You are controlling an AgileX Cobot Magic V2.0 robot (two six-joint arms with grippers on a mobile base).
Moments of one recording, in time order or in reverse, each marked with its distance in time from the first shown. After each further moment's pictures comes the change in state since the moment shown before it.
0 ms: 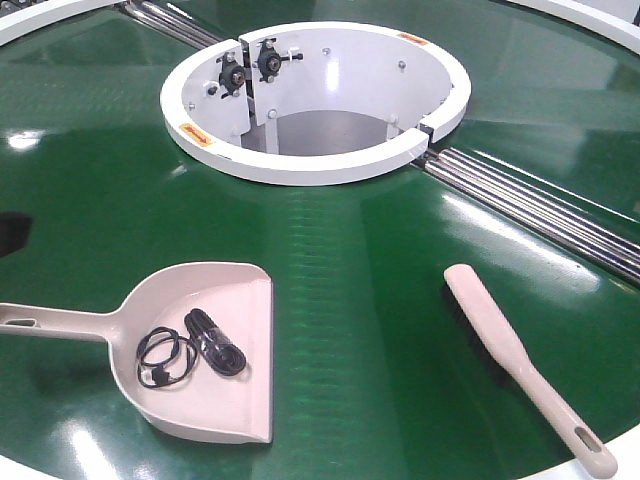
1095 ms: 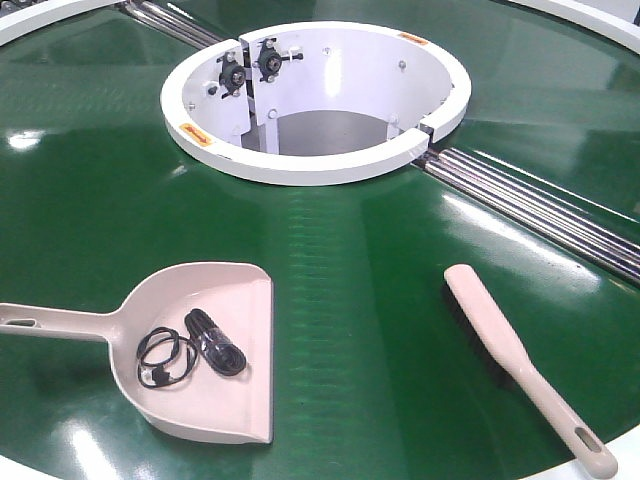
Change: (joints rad) left arm 0.000 -0.646 0.880 -0.043 -0.708 -0.101; right arm 0.000 -0.276 0.397 0.033 -0.234 -0.004
